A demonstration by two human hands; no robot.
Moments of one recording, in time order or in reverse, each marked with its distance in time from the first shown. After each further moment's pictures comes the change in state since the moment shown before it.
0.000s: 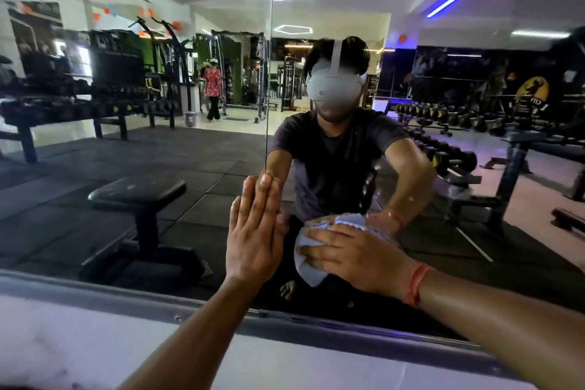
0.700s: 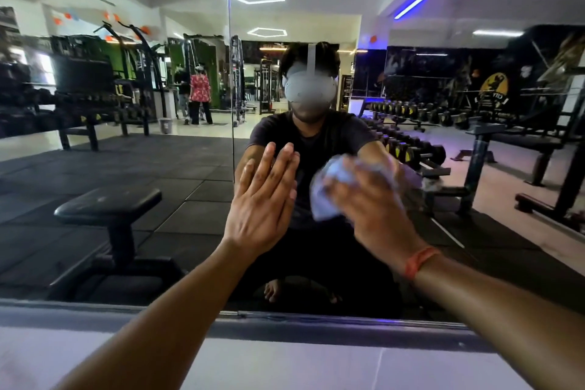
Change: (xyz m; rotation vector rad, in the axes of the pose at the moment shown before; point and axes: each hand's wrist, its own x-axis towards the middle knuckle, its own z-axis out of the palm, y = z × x) left_hand 0.057 0.048 -0.013 0.094 -0.022 0.328; right_hand -0.037 0.034 -0.047 -0.114 0.365 0.509
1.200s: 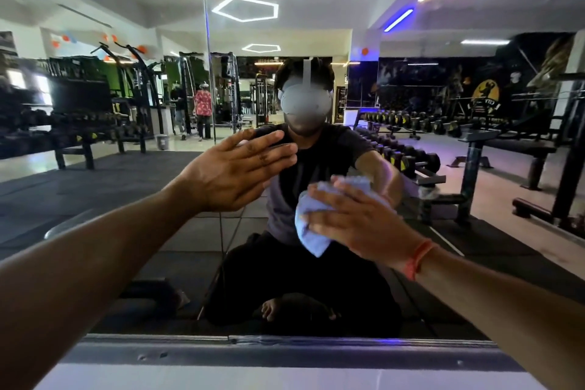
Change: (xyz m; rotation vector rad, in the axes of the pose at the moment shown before) left_hand 0.091 -0.069 -0.049 0.346 -0.052 0.683; right_hand 0.002 0.030 -0.001 -0.047 -0.161 -0.301
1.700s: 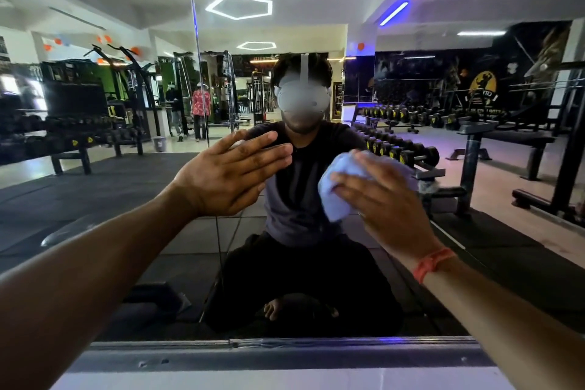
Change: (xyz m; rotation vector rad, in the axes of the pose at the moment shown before) left_hand 0.000 0.000 0.005 -0.004 0.113 0.013; right_hand -0.018 0.015 -0.002 0.130 0.123 0.394
